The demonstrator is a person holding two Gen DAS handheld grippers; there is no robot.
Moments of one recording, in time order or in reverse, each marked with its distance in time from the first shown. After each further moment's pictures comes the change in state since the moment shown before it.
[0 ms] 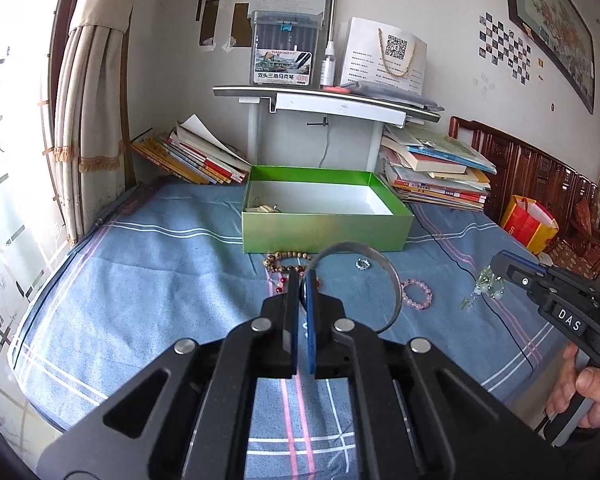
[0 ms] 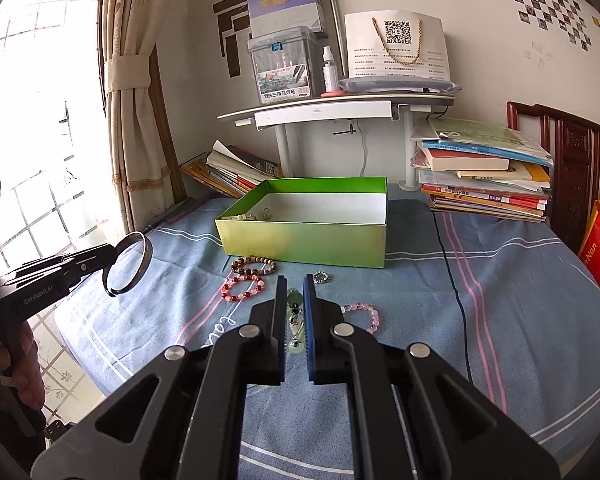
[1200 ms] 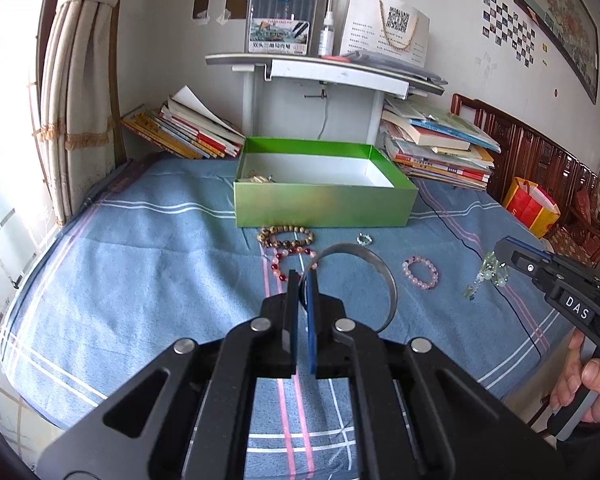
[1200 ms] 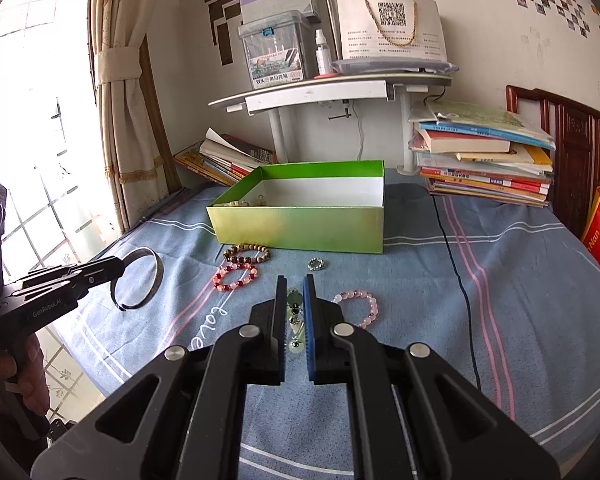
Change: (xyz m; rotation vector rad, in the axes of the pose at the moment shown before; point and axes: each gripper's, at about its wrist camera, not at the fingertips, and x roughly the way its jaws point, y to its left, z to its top) left arm 0.031 -0.001 -0.011 0.000 0.096 -0.016; right arm 0.018 -0.010 -0.009 0.026 0.045 -0.003
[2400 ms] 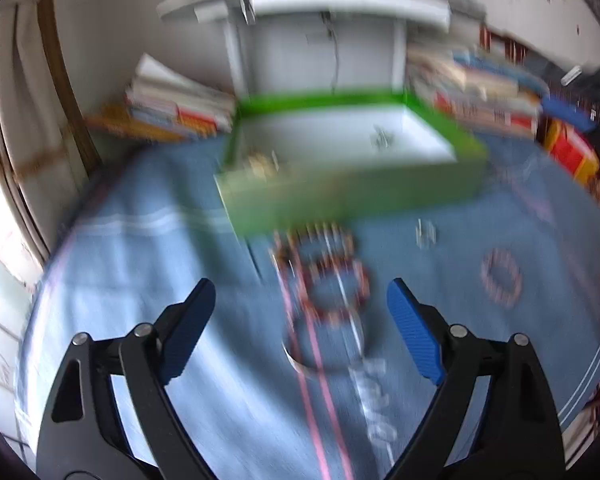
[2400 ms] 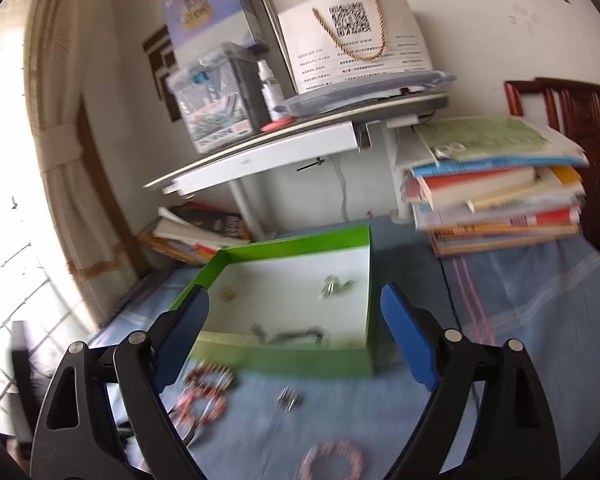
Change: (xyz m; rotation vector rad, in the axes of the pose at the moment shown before) left arm 0.130 -0.002 0.033 0.140 0.206 0.096; right arm 0.080 -0.062 0.082 0.165 -0.133 0.027
